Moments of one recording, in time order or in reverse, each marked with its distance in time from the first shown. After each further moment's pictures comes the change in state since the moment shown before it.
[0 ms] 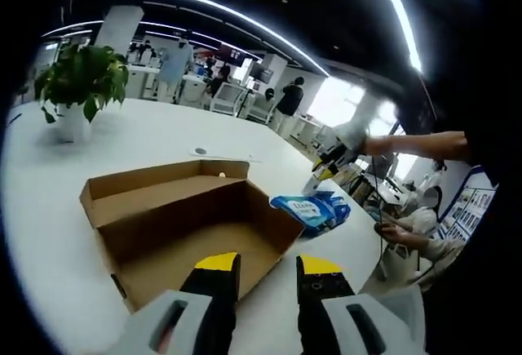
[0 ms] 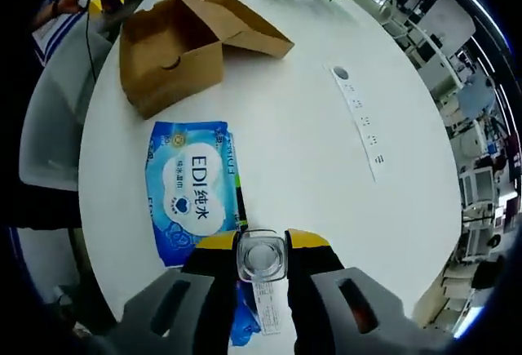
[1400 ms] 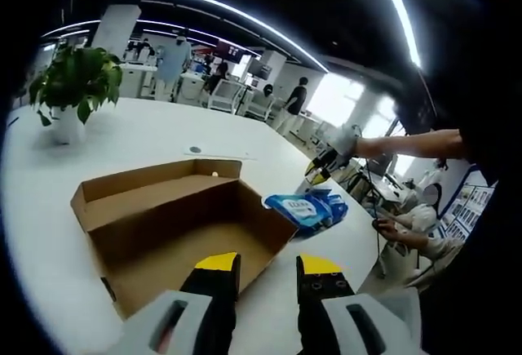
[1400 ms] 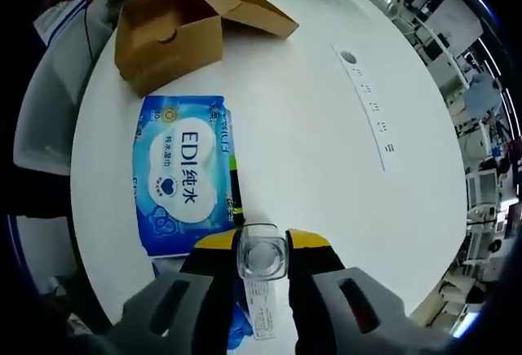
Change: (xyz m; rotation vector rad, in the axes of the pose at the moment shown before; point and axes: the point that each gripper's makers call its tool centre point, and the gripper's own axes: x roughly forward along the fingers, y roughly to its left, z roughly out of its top) left arm 0.010 -0.013 0.003 0.011 0.019 -0.008; right arm 0.017 0.001 -0.020 -0.030 0.033 0.016
